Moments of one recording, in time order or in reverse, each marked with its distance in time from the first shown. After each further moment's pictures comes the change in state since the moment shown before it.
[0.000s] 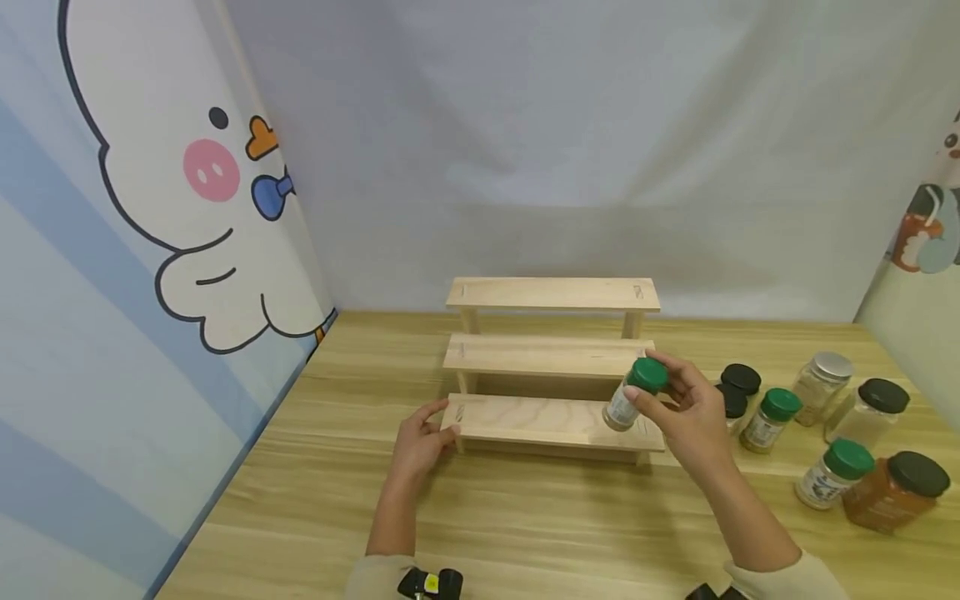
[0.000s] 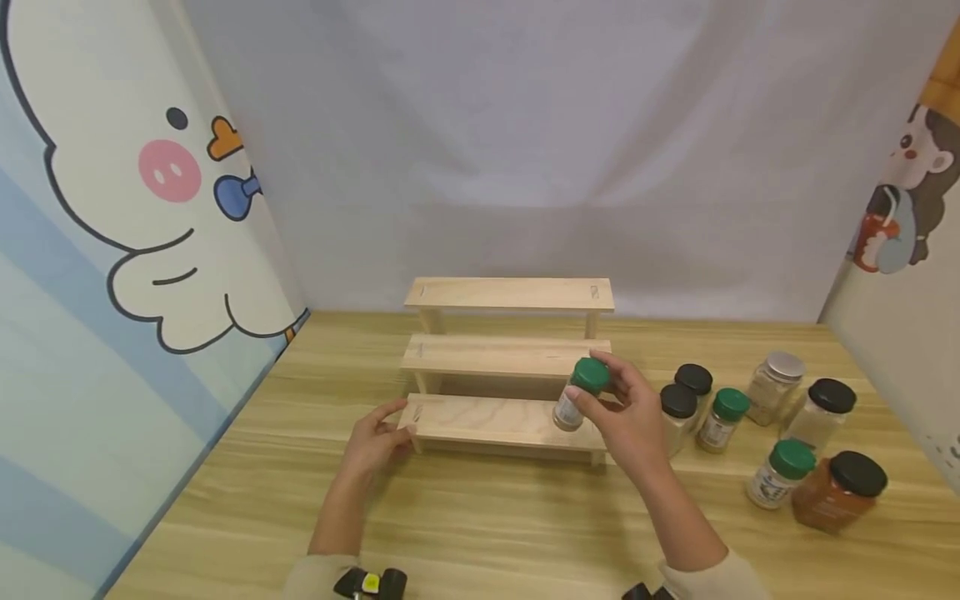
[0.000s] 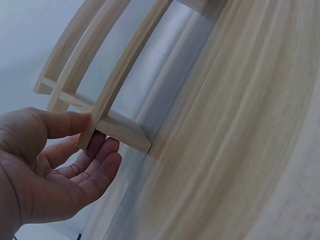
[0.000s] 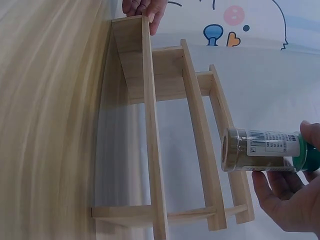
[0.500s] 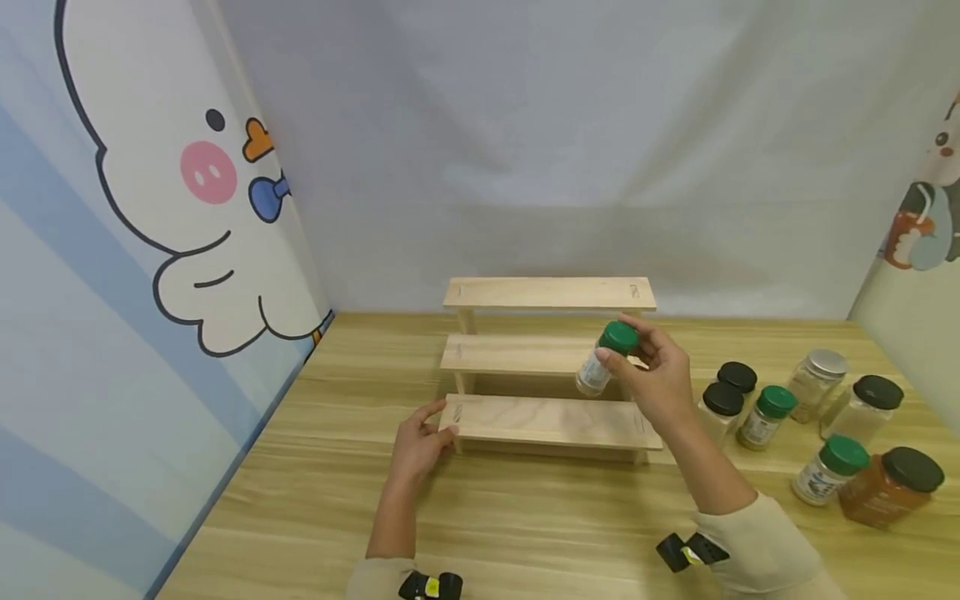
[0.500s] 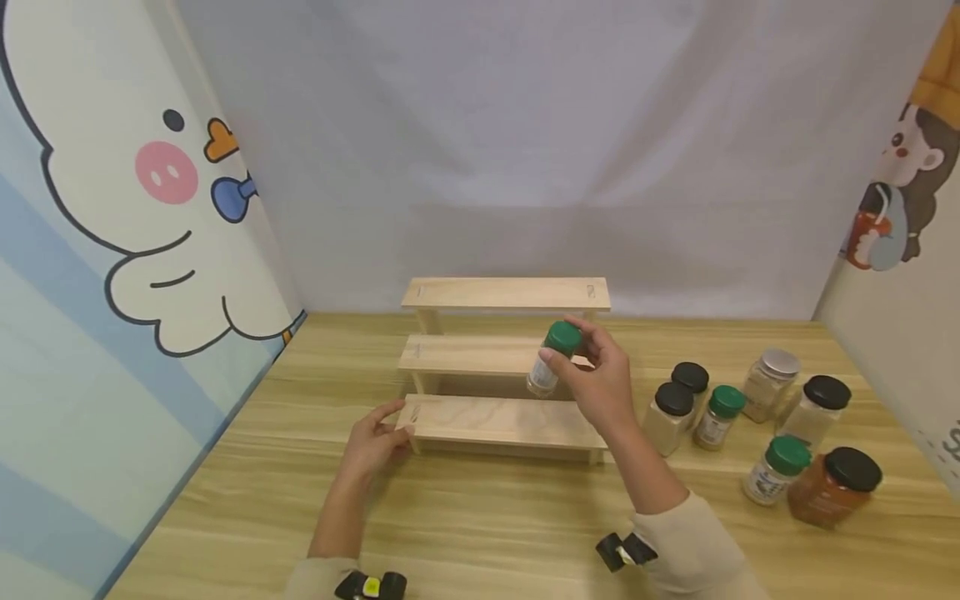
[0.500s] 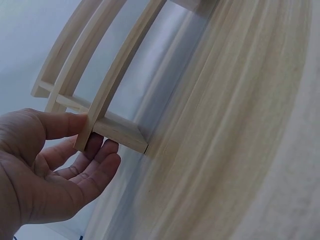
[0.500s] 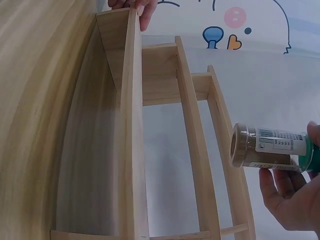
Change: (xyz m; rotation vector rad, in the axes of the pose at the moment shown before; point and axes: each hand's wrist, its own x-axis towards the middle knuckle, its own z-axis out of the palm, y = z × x) left_hand -0.001 0.000 0.003 -0.003 0.029 0.008; right_hand 0.042 0.000 0.023 0.090 0.007 -0.052
